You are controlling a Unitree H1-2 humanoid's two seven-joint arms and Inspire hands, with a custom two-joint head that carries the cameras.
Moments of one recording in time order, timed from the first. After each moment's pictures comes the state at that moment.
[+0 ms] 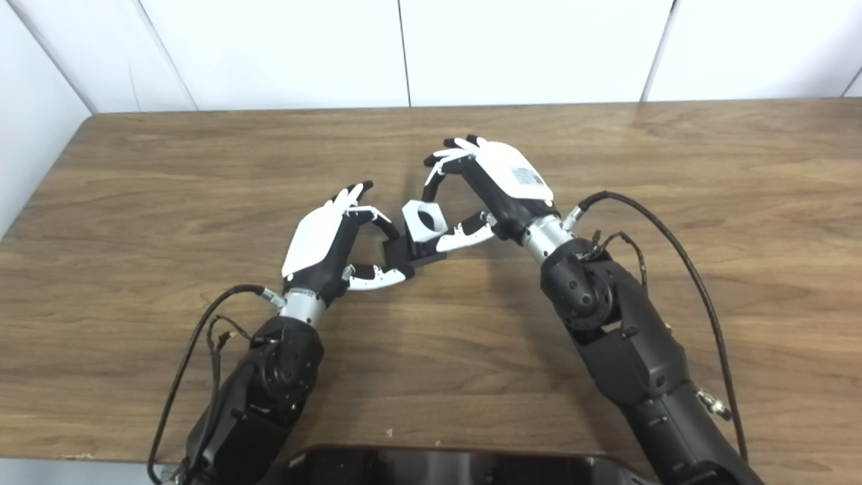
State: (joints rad) left arm -0.16 0.13 -0.37 -0.04 0.72 0.31 0.06; right arm -0.44 -0.20 0.38 0.08 -0.64 -0.01 0.16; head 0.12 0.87
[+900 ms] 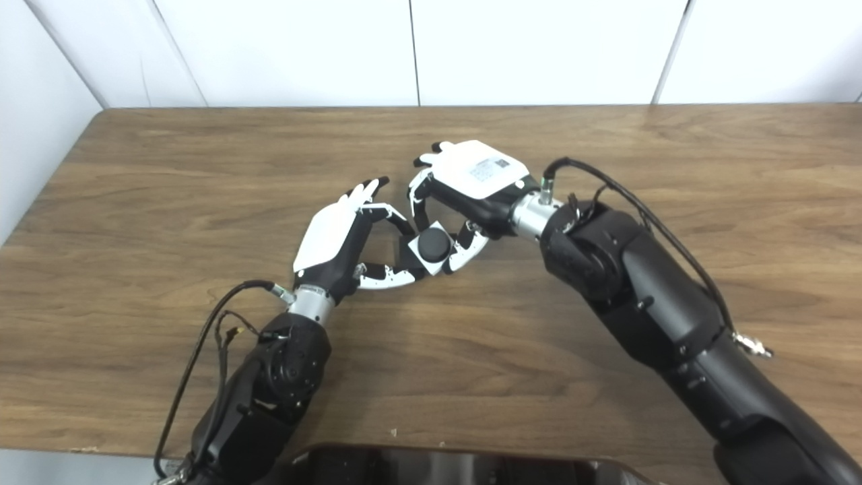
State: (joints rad) left arm -0.17 0.13 -0.39 -0.03 0.72 0.28 0.06; right arm -0.61 -0.35 0.56 -0.07 -0.78 -0.02 0.50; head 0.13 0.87
